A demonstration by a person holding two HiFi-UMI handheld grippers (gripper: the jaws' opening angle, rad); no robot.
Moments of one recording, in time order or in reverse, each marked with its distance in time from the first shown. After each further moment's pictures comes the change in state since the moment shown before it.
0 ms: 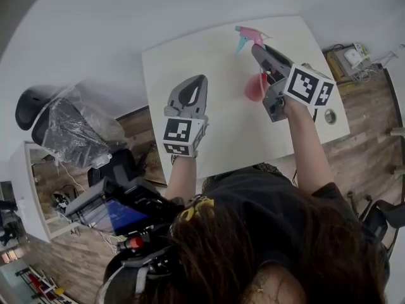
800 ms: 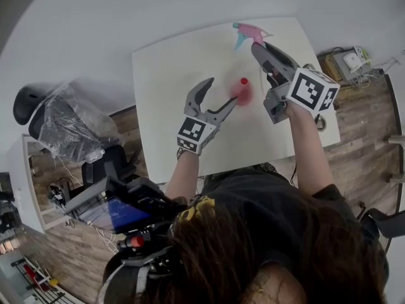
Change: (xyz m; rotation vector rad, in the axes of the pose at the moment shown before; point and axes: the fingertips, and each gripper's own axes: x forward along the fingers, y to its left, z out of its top) left arm 0.072 -0.103 -0.045 -0.002 -0.014 -0.244; right arm -0.024 -0.028 0.038 -0.033 -0.009 0.111
